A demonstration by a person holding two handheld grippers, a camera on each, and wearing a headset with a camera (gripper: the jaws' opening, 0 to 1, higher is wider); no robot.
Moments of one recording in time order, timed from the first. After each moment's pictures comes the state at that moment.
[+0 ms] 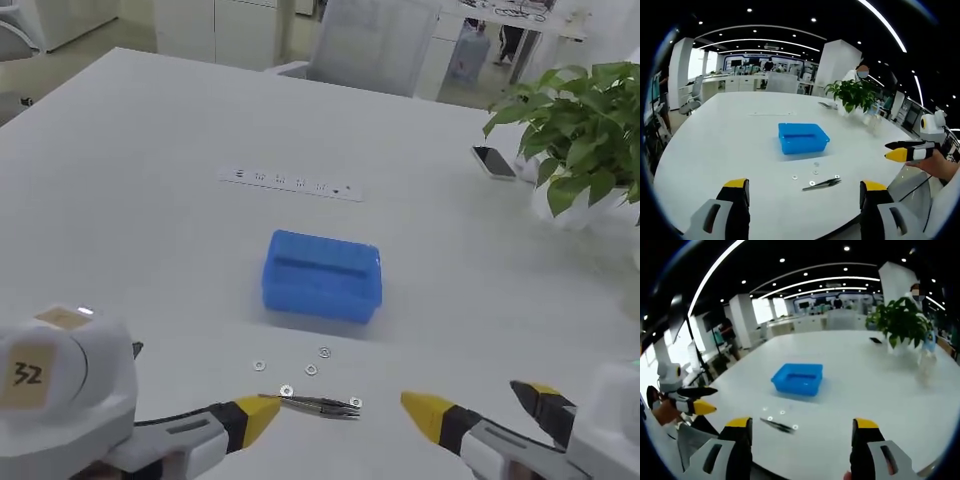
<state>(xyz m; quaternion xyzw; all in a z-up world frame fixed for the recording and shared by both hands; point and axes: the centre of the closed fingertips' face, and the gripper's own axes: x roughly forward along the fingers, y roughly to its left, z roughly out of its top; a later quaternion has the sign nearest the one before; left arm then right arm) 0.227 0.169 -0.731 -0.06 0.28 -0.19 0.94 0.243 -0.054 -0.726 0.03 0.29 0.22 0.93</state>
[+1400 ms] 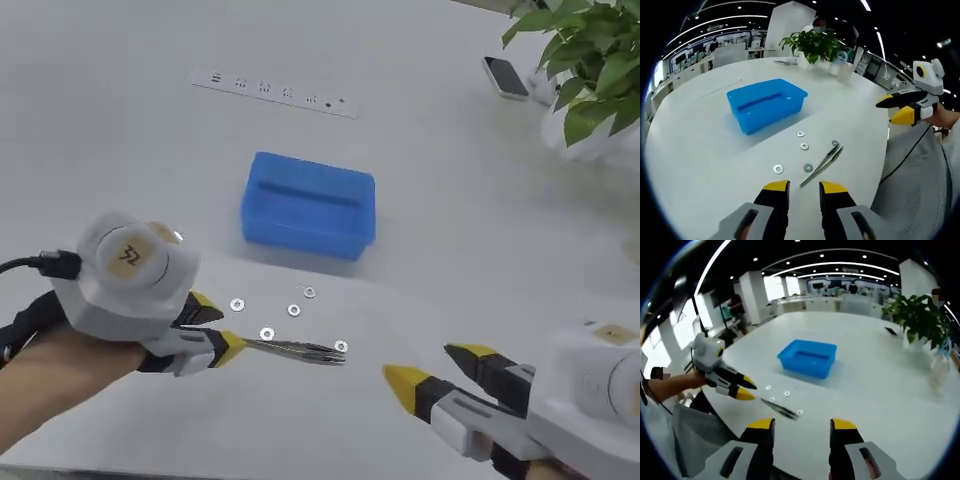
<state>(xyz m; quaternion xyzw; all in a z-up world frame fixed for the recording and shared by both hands) 0.273 0.123 -0.834 0.06 0.40 -0.40 0.82 0.245 -0.036 -0.764 -0.03 0.37 0.27 0.89</state>
